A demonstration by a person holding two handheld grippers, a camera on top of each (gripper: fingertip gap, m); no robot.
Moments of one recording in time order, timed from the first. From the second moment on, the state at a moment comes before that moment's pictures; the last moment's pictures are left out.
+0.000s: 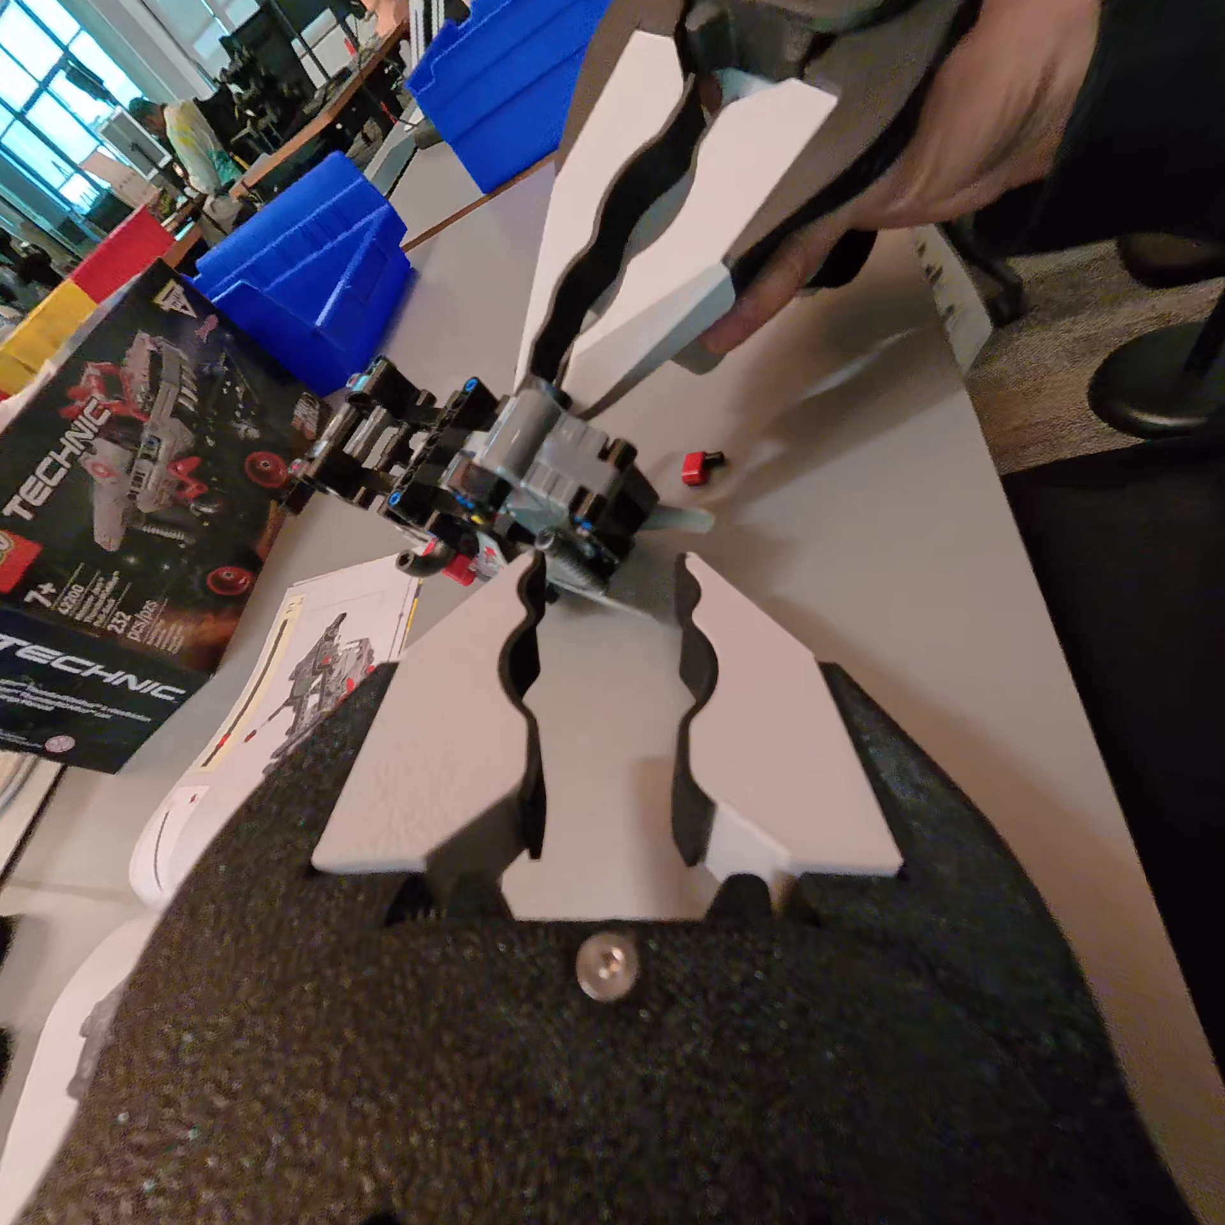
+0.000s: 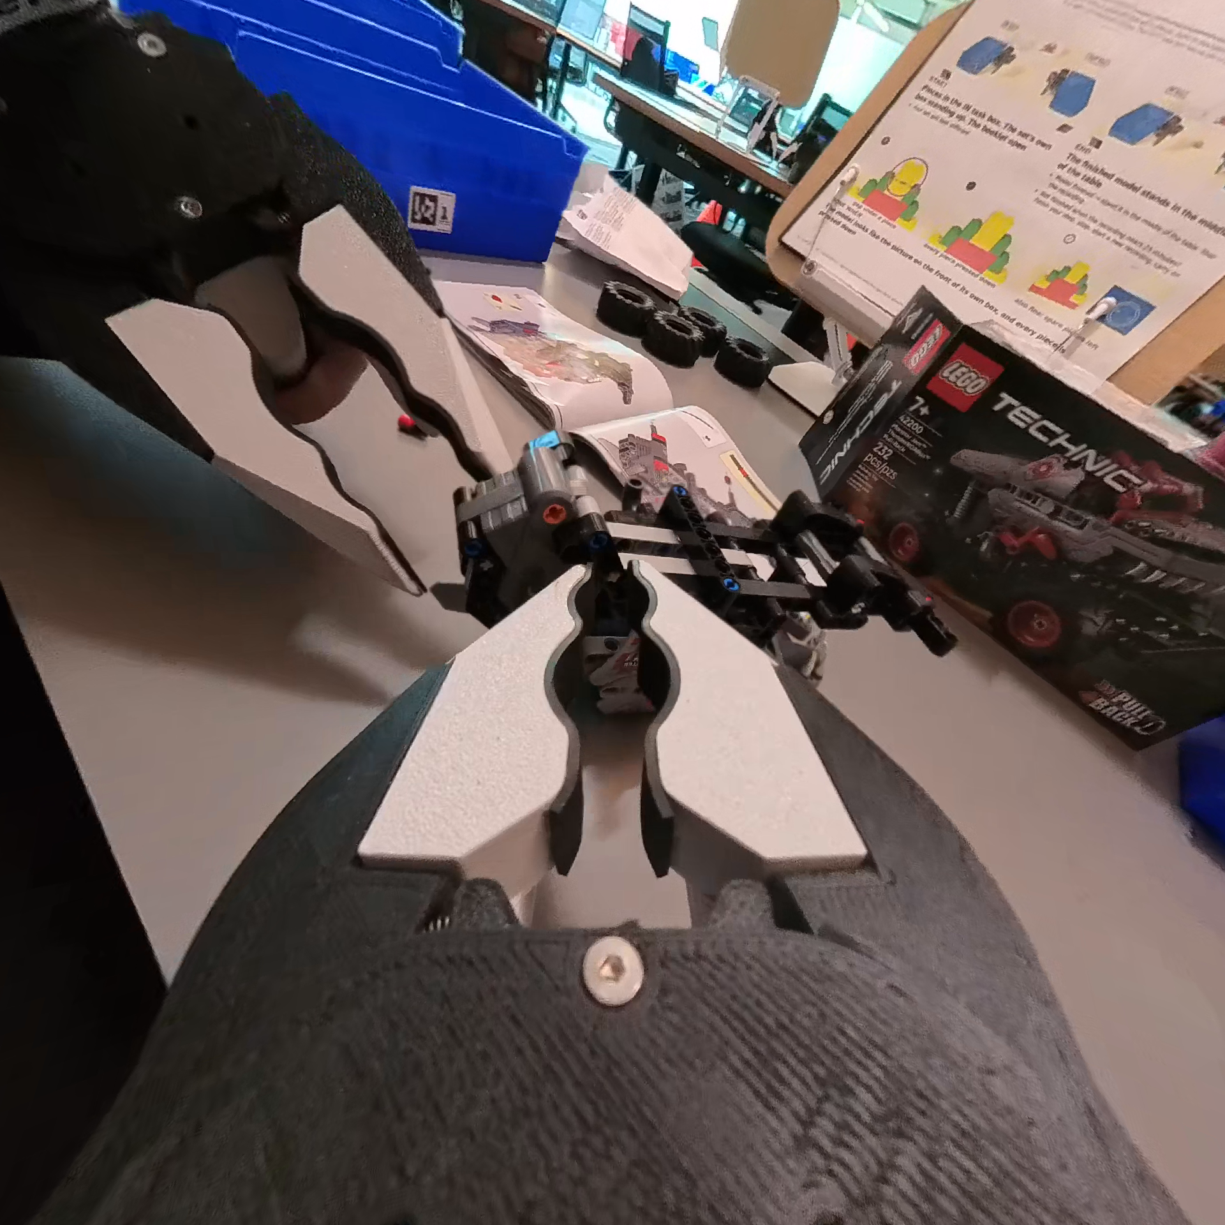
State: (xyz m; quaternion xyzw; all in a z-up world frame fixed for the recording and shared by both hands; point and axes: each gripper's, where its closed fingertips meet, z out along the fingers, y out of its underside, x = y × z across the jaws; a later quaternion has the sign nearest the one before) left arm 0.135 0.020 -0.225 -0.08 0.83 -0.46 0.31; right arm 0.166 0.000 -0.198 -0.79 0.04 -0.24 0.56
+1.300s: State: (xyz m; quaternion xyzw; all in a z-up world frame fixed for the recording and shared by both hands) left arm 0.156 0.058 -0.201 -0.29 0.78 -0.51 0.22; right arm 0.157 0.045 -0.199 -0.76 0.01 -0.37 0.53
